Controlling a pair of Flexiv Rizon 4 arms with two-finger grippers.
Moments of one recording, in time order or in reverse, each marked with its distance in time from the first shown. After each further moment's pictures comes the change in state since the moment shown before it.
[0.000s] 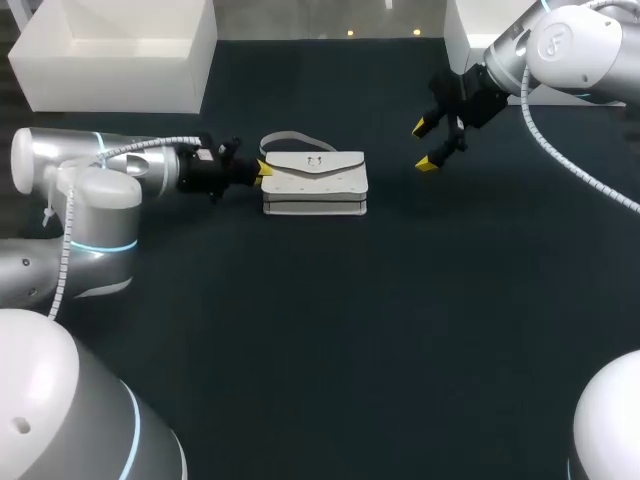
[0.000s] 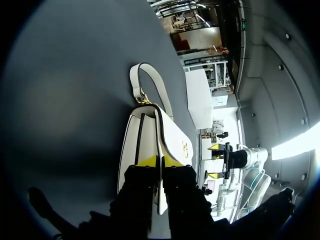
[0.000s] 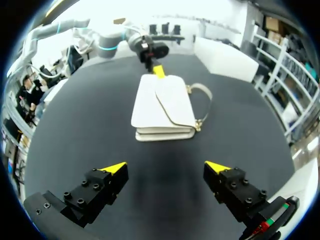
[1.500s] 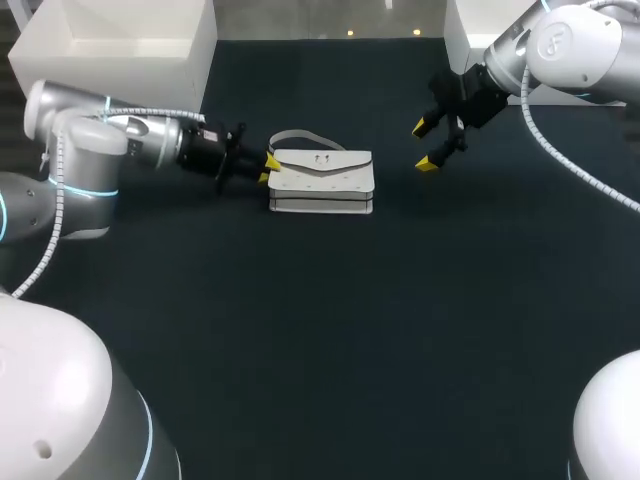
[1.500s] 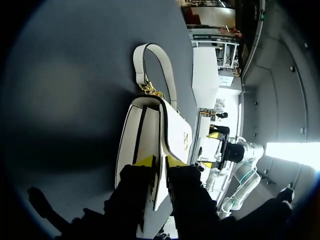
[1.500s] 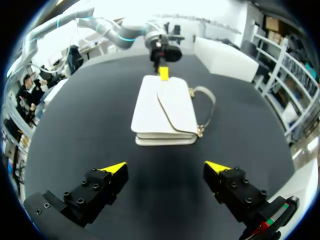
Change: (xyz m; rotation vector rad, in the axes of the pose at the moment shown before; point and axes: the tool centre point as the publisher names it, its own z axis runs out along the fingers) left arm 0.008 -0.001 0.011 -0.296 -0.007 -0.097; right arm 0.000 0.000 0.000 0.000 0.000 0.000
